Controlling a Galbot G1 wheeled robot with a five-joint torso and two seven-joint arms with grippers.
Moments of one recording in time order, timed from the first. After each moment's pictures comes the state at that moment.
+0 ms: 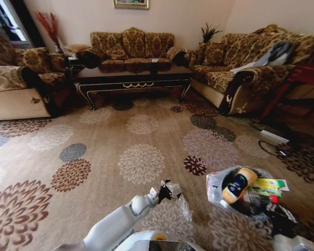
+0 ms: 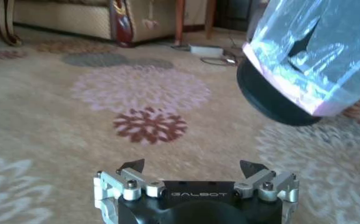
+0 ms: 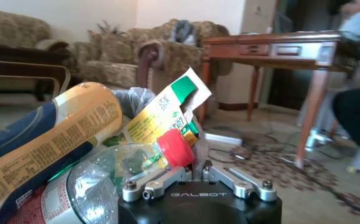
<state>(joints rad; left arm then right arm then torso) 0.94 -1.18 0.39 -1.47 -0.35 0.07 0.12 -1.82 1.61 1.15 2.10 0.30 0.04 -0.01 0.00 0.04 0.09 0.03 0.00</state>
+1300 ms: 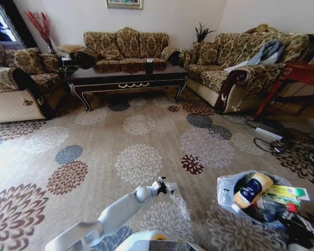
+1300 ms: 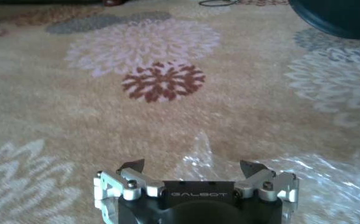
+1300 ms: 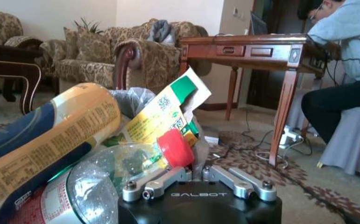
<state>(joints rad) 0.79 -1.25 0.42 -1.19 -0.23 0.12 0.19 -1.82 1.61 1.20 2.07 0.33 0.05 0.00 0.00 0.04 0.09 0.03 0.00</state>
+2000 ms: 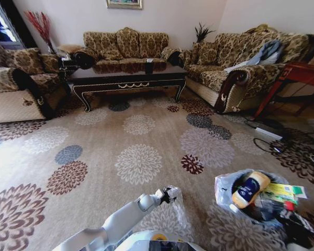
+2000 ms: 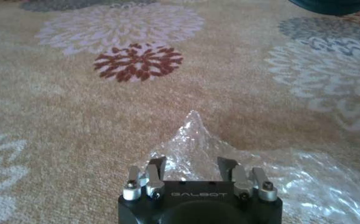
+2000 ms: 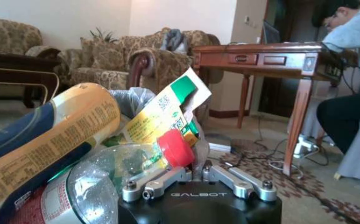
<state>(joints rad) 0.82 -1.31 0.44 -1.10 -0.20 0.08 0.19 -1.84 1.61 1.18 2.10 0.33 0.08 -0.01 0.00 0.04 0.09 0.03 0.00</state>
